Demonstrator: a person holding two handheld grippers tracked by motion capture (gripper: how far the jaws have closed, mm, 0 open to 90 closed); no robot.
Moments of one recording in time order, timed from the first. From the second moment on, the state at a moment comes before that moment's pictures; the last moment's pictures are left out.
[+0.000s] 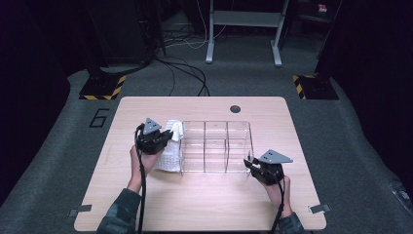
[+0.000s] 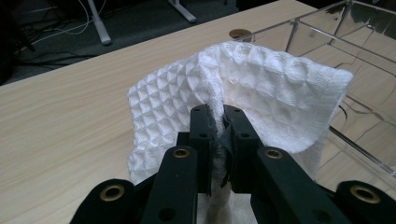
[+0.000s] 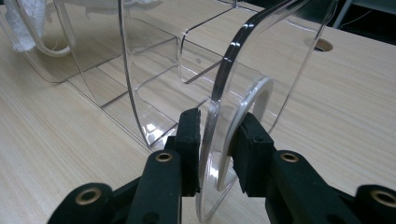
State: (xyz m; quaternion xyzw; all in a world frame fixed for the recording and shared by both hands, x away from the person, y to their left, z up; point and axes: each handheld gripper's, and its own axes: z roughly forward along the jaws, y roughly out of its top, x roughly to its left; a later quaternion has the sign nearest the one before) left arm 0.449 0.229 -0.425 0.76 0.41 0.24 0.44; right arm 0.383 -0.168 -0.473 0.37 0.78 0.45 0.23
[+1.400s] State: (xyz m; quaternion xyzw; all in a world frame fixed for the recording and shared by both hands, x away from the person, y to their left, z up) left arm 0.446 0.217 -0.495 0.82 0.41 0.15 0.38; right arm 0.384 -0.167 -0.474 0.37 0.78 0.45 0.23
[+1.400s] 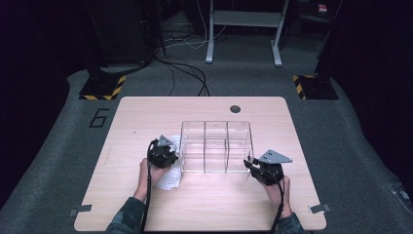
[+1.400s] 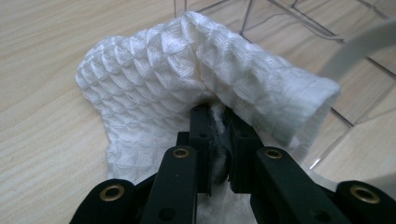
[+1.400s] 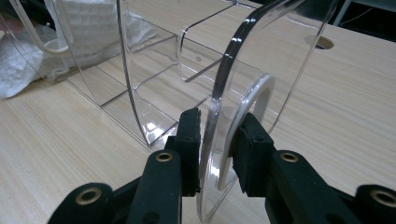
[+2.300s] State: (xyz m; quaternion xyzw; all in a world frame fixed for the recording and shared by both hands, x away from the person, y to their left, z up) left arm 0.423 0.245 -0.430 0.77 0.40 0.23 0.45; right arm 0.384 -0.169 -0.475 0.37 0.78 0.46 0.23
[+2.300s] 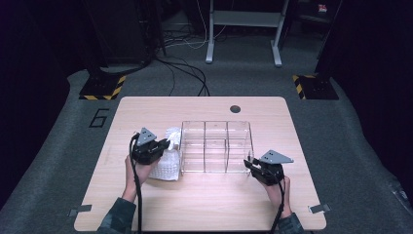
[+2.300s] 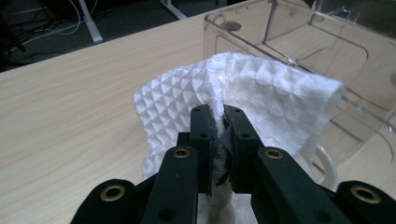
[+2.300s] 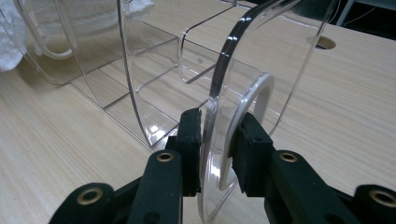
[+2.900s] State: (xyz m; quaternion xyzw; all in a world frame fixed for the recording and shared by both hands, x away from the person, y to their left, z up) left arm 0.458 0.229 -0.433 0.75 0.41 0.21 0.47; right arm 0.384 -0.169 -0.474 0.37 0.78 0.45 0.22
